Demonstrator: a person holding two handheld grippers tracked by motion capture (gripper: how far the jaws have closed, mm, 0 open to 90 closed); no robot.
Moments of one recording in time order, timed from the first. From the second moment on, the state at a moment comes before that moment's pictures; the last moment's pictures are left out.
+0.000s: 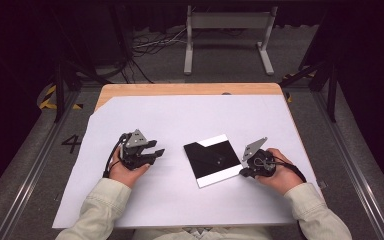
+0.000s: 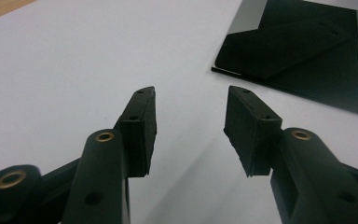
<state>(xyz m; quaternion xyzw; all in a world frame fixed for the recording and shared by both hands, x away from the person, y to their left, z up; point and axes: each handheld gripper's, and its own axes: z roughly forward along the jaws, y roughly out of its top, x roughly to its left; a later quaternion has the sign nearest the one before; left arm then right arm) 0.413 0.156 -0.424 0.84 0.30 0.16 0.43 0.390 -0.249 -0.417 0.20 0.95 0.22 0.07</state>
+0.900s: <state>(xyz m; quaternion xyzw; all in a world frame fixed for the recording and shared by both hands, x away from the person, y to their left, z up) 0.443 0.154 -0.438 0.82 0.36 0.15 0.42 0.433 -0.222 -0.431 0.29 0.89 0.29 0.18</state>
